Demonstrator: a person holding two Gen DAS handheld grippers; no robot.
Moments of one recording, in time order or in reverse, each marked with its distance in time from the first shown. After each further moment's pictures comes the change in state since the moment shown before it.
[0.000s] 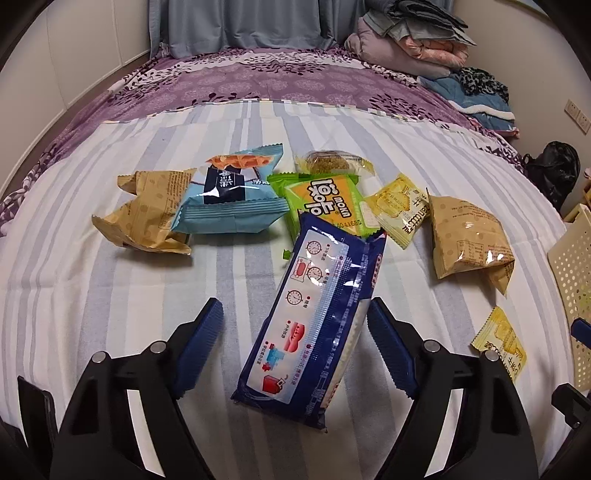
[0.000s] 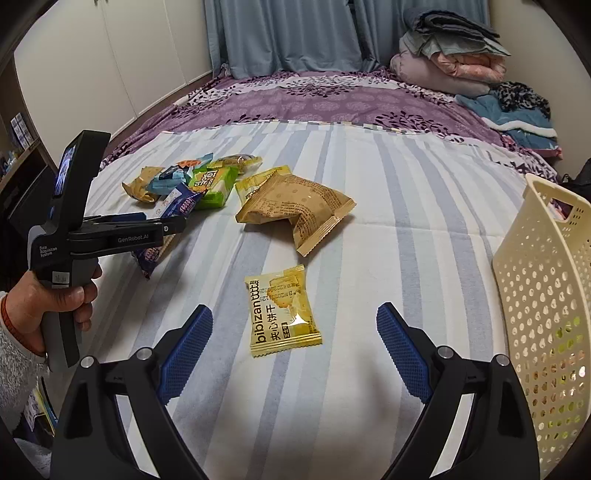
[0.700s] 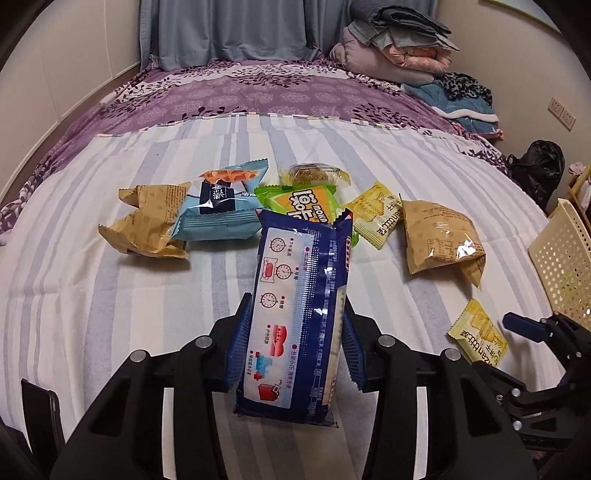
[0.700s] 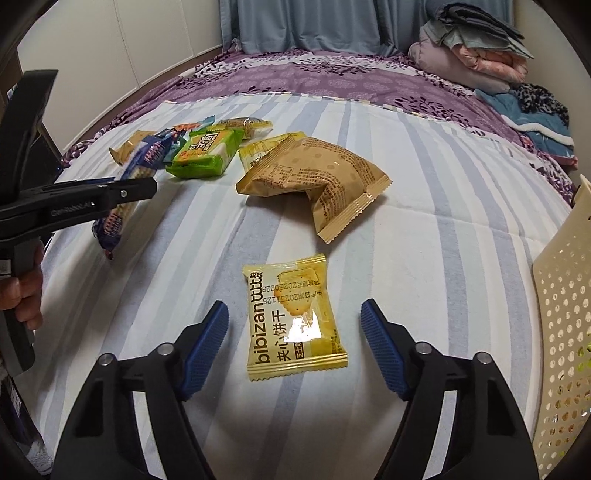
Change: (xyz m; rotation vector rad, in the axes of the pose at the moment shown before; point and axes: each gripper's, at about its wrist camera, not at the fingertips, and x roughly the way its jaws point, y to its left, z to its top) left arm -0.026 -0.005 -0.004 0.025 -0.048 -0.044; right arm 0.054 0.015 -0.001 -0.066 0.070 -0.007
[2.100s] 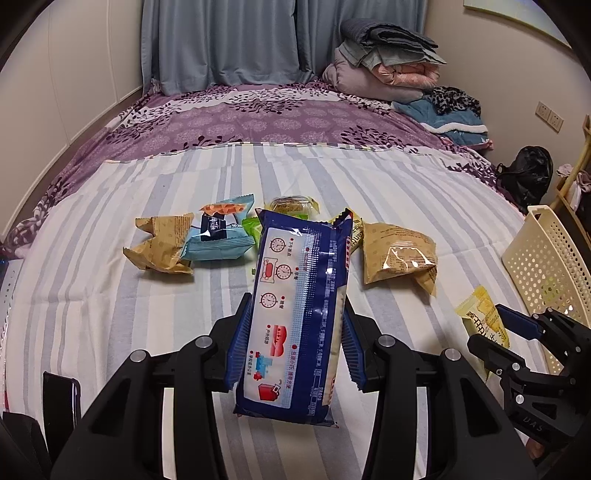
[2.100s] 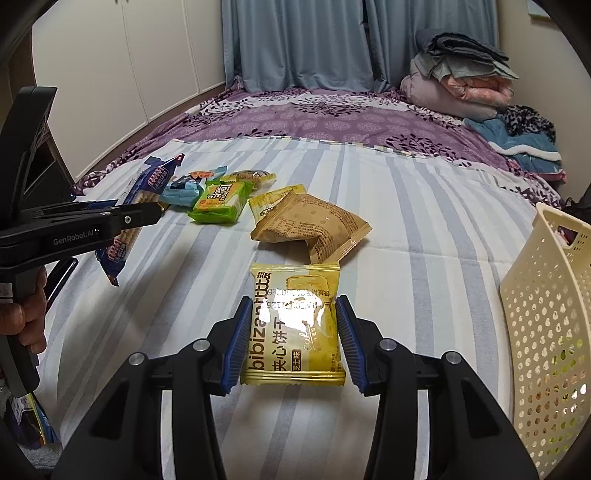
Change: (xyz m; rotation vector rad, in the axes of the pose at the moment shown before) left arm -0.057 -0.025 0.000 0.025 -0.080 0.011; right arm -0.061 -0.003 -0.001 0.016 -0.162 0.007
